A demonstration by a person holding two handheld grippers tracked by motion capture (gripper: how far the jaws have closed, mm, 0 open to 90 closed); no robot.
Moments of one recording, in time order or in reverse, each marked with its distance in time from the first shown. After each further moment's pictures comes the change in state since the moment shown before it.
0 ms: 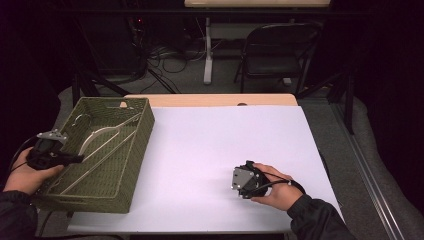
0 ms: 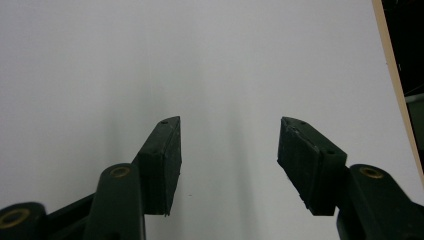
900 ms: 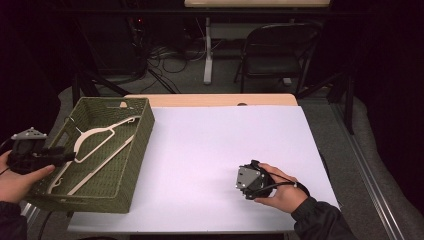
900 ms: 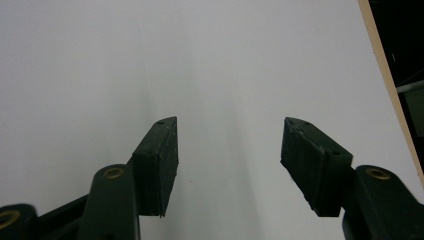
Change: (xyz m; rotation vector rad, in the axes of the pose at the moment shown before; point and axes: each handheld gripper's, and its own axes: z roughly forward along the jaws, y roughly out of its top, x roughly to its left) left arm -0.031 -0.003 -0.048 -0.160 0.099 -0.065; right arm 0.000 -0.005 -0.015 -0.007 -0.024 0.057
